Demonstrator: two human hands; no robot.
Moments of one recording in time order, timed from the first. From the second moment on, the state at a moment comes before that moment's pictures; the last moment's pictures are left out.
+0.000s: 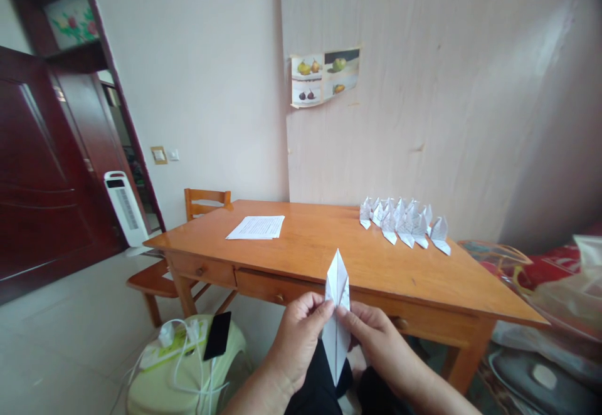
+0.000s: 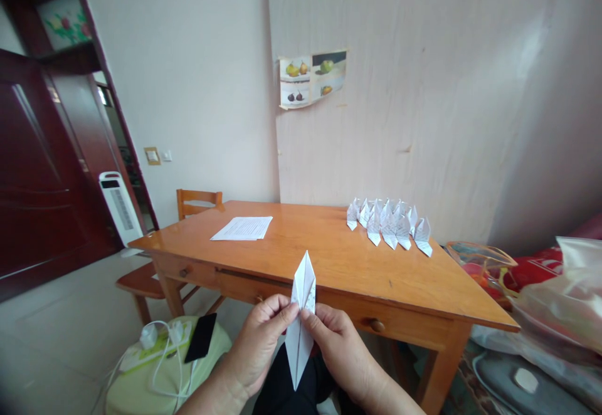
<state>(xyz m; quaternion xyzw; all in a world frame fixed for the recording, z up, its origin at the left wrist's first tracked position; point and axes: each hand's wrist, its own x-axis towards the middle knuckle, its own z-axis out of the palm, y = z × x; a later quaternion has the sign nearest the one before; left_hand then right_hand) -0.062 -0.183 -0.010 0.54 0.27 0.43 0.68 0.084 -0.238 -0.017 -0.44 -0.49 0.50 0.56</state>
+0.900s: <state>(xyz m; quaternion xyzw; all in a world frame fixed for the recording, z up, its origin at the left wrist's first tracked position) -0.042 -0.188 -0.013 0.48 0.32 0.49 0.66 0.091 -0.243 -0.021 -0.44 -0.49 0.53 0.53</state>
